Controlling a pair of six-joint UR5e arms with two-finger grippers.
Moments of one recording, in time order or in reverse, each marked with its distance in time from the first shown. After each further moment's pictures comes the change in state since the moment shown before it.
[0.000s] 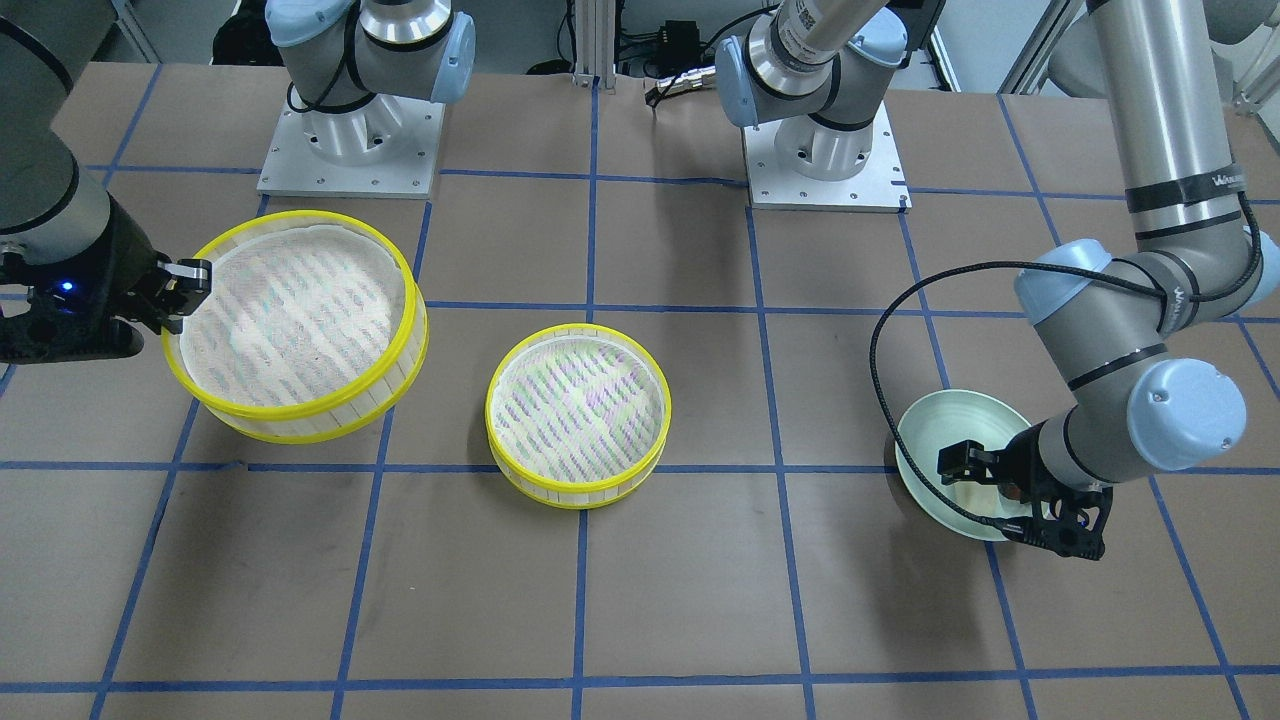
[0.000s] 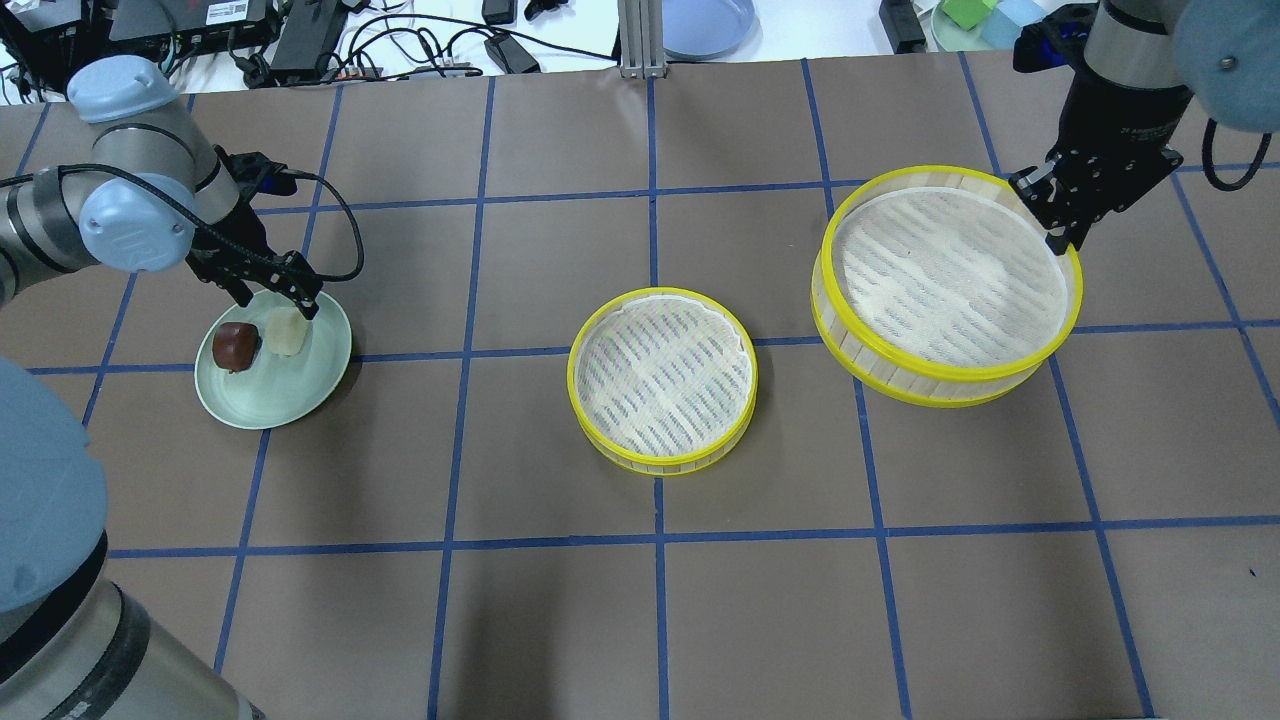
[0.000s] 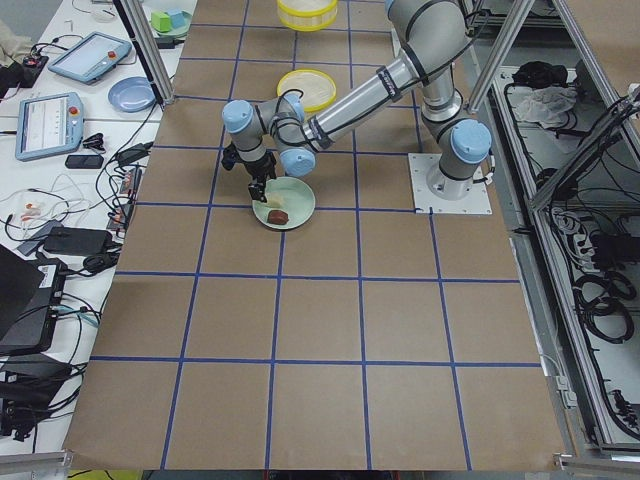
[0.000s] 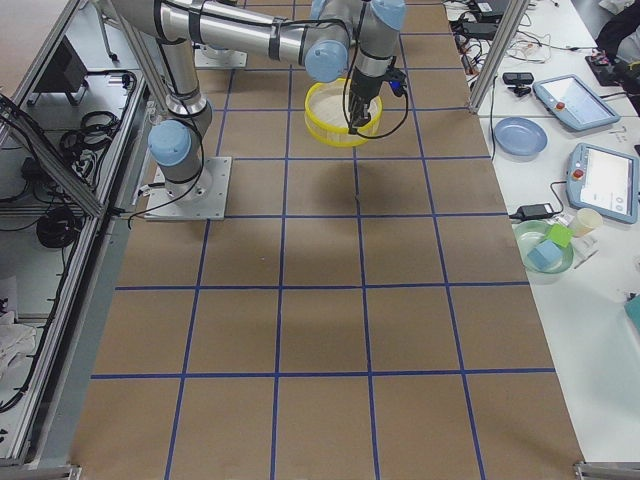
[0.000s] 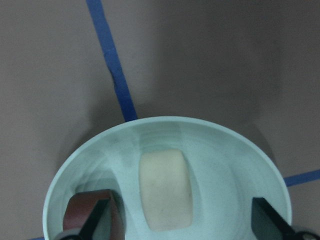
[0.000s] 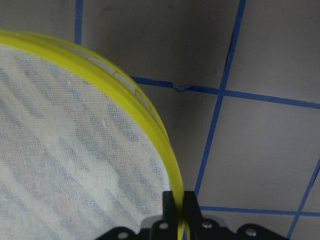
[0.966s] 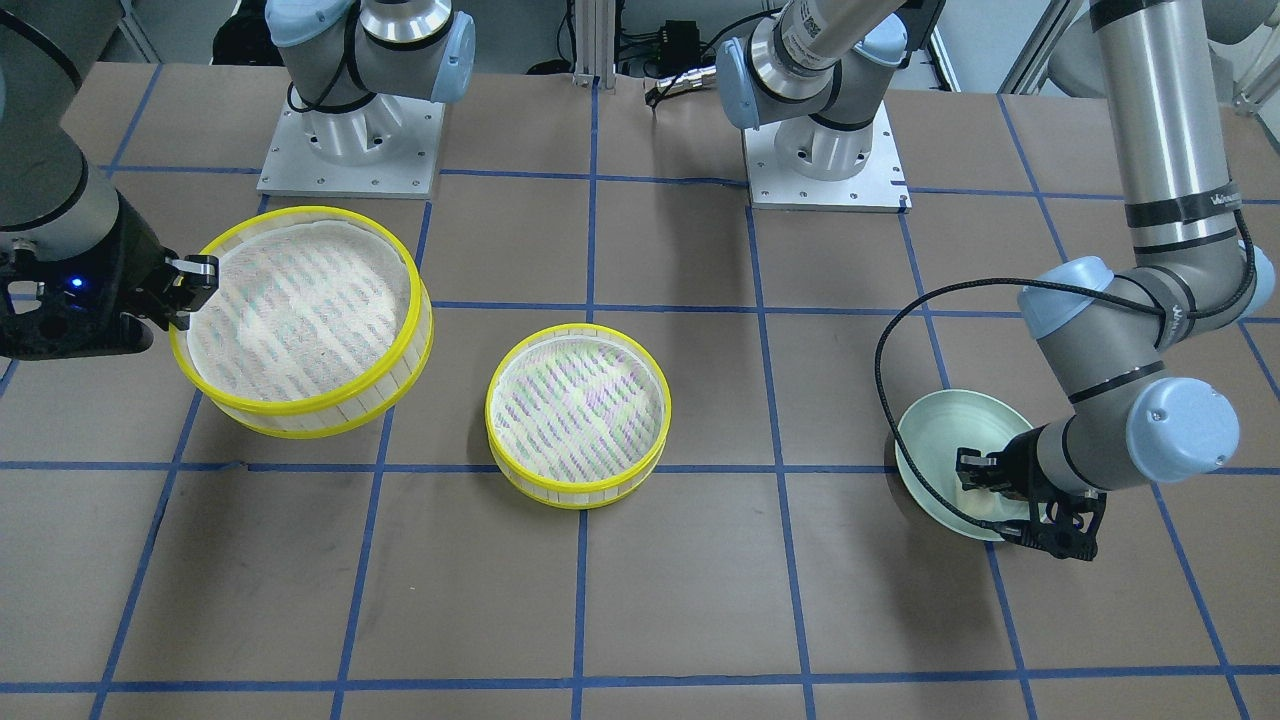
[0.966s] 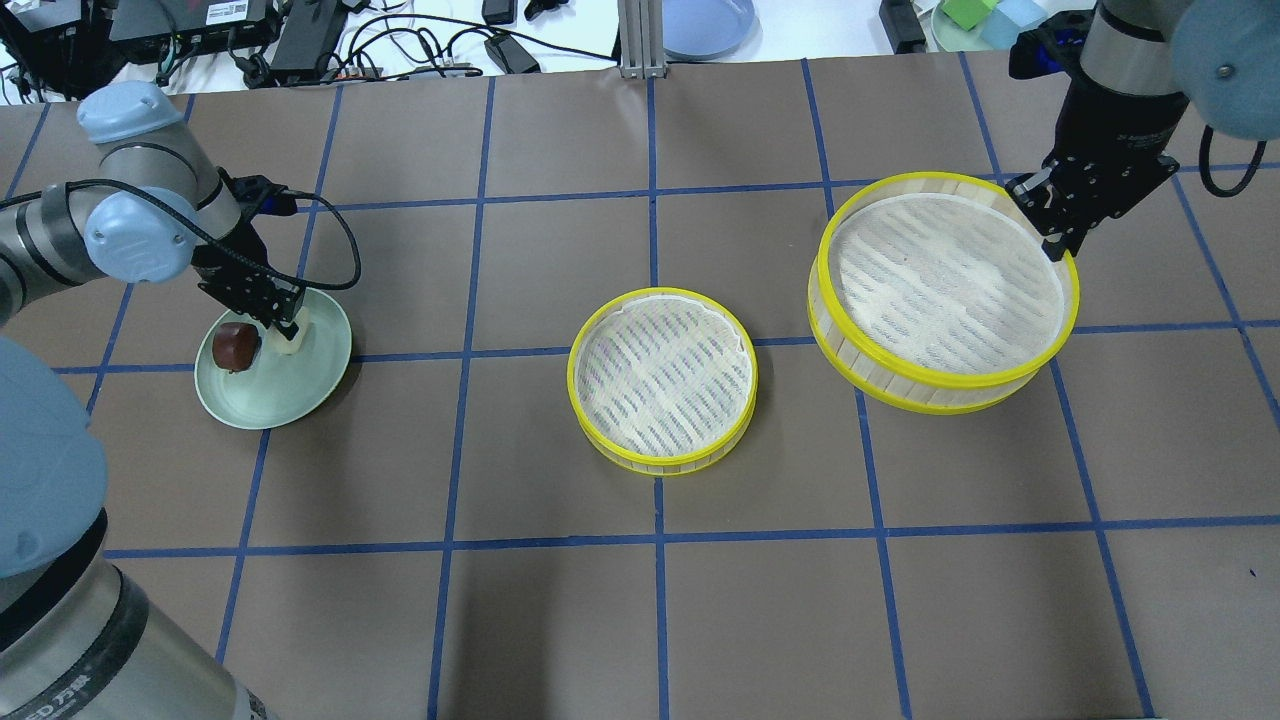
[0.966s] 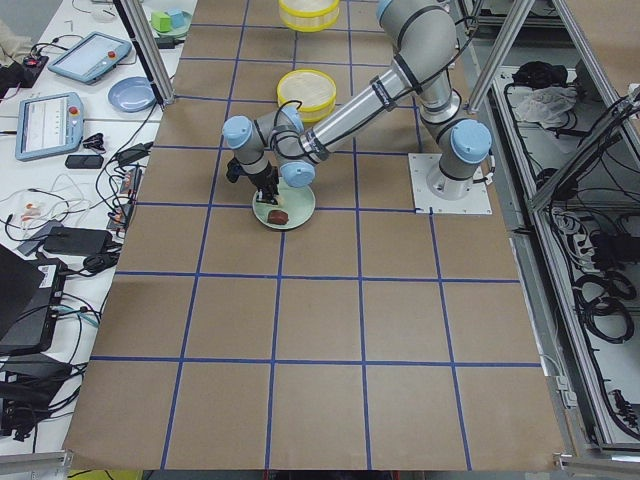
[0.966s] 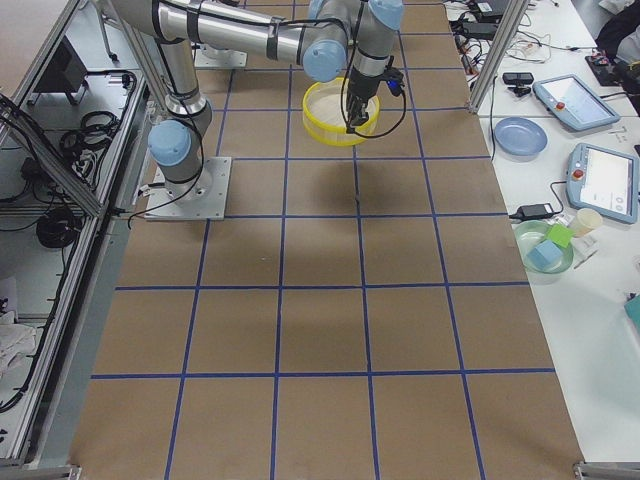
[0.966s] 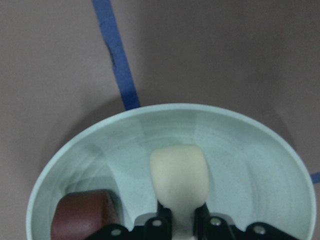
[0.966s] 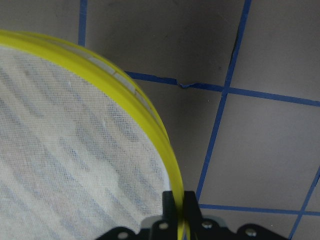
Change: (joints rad) left arm 0.018 -0.018 -0.004 -0.013 -0.004 -0.002; right arm 0.004 -0.005 0.008 0.002 0.003 -0.001
